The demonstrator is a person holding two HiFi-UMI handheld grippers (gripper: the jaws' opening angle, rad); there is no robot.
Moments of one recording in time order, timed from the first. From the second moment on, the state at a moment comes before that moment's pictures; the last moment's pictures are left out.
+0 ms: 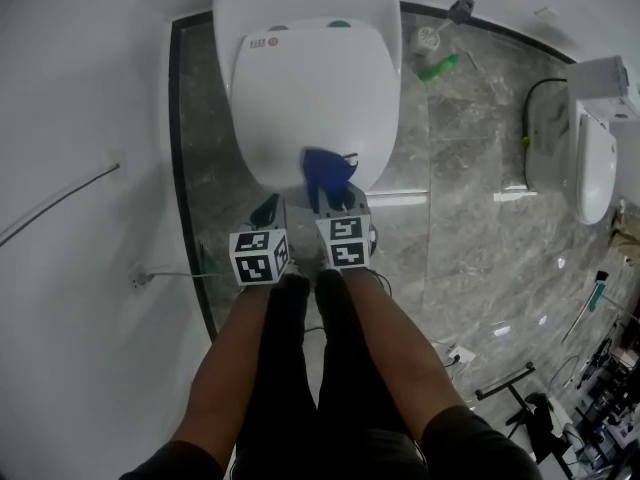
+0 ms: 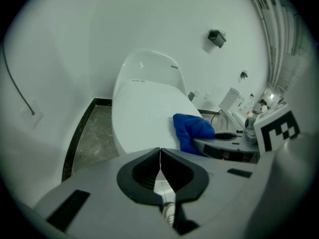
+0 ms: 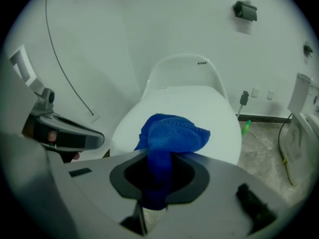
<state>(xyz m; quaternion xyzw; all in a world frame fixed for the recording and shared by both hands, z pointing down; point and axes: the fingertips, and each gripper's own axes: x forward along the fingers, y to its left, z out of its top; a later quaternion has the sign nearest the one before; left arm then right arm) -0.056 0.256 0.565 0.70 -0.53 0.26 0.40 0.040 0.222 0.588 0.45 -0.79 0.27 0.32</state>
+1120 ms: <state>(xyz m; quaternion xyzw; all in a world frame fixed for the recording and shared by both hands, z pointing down) -0.012 0.232 0.200 0.77 -0.57 0.14 0.24 0.118 0.222 0.195 0.49 -0.85 0.13 0.17</state>
